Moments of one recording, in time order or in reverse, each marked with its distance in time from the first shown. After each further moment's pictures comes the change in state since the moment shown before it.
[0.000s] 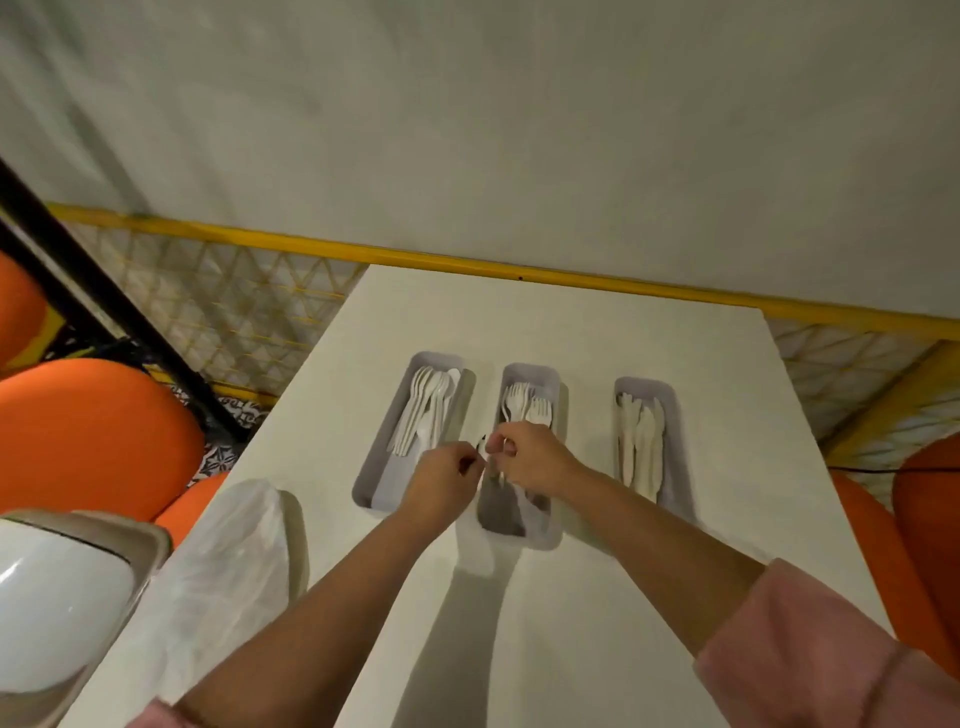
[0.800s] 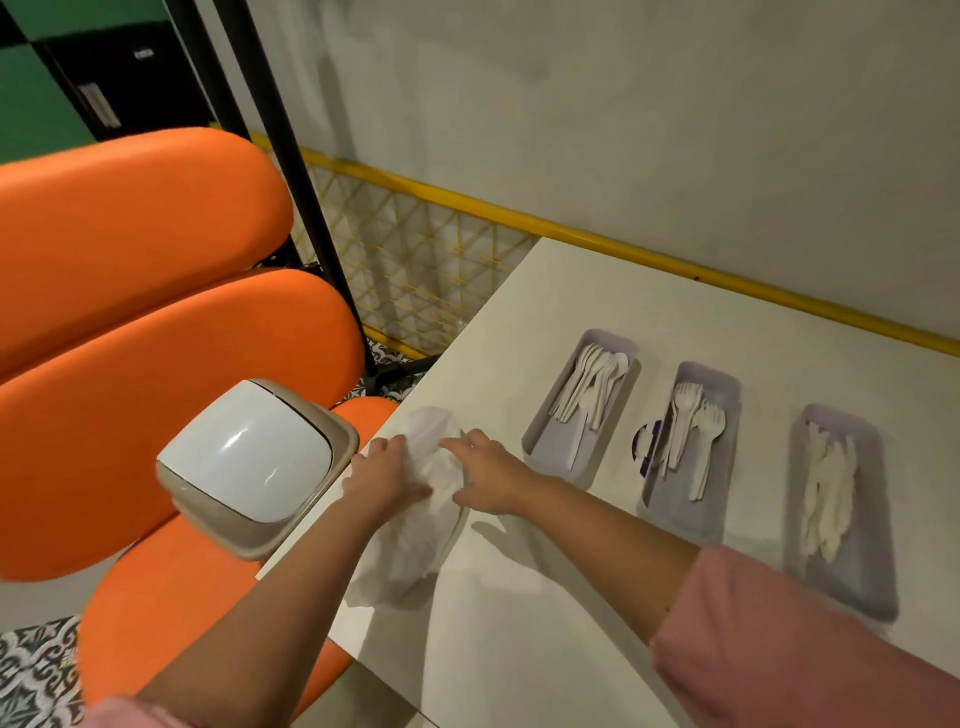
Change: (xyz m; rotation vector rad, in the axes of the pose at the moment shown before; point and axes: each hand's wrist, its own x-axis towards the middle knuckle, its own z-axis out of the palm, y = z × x) left_hand -0.092 -0.202 -0.109 0.271 -0.009 -0.533; right_hand 0.001 -0.134 0.178 -0.413 -0.438 -0.347
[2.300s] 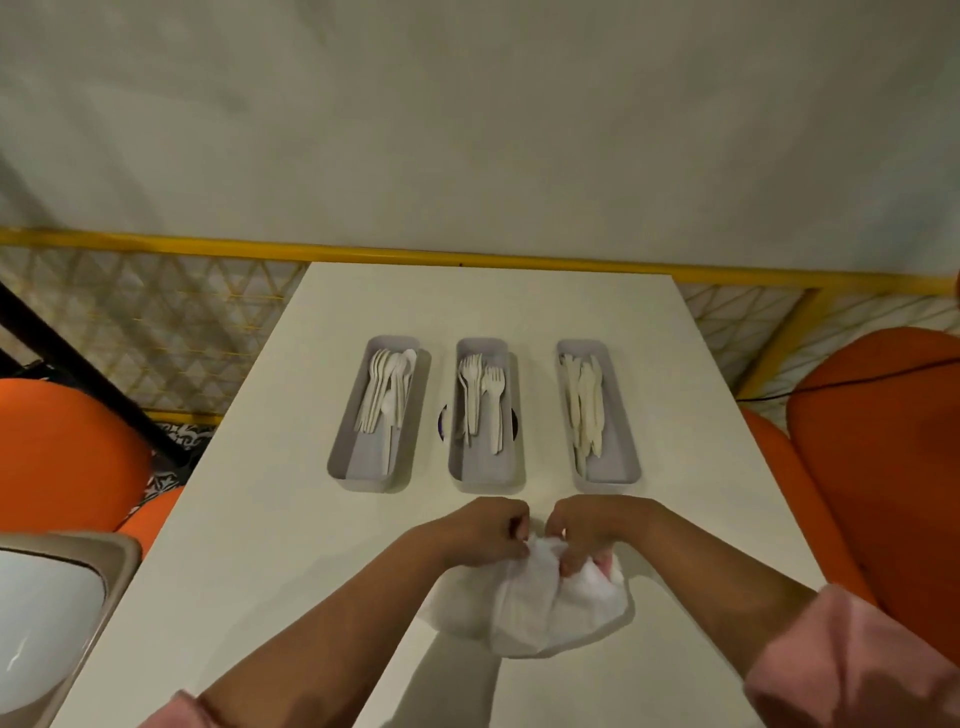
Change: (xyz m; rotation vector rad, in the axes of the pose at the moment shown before) left_hand -0.102 0.224 0.084 0.096 -0.624 0.941; right_hand -0.225 0.169 -0.012 0.224 -0.278 0.576
